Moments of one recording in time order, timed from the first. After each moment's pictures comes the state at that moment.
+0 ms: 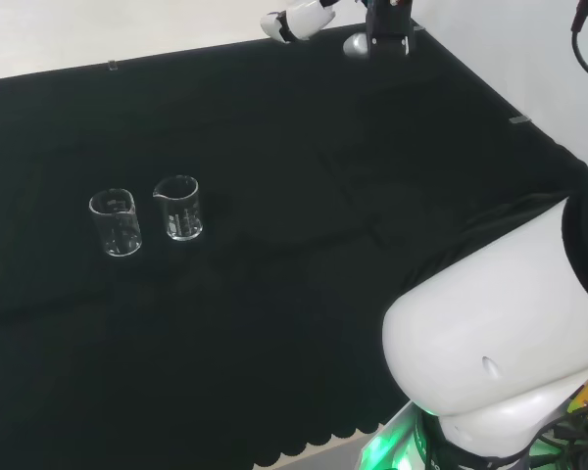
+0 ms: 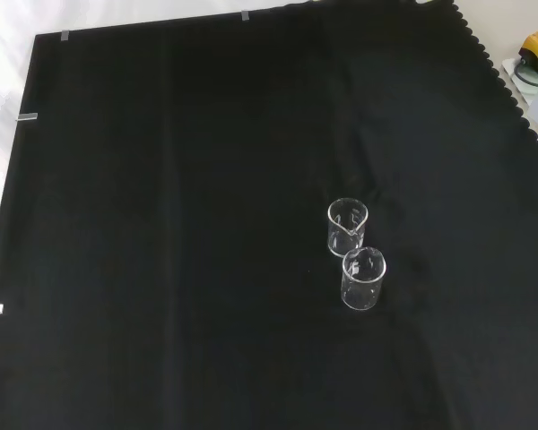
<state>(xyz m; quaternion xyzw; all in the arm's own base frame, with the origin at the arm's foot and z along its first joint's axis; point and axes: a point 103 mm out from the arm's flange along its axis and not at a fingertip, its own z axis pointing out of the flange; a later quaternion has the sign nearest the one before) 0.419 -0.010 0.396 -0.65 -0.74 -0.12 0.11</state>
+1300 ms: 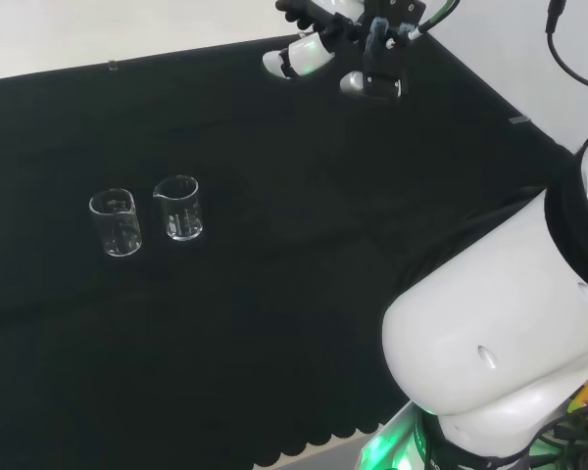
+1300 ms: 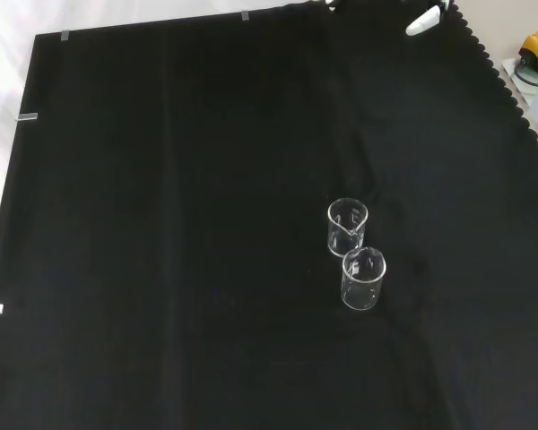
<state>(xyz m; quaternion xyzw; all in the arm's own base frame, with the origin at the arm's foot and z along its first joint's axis) 0.422 -0.012 0.340 -0.66 -0.72 -0.14 0.18</state>
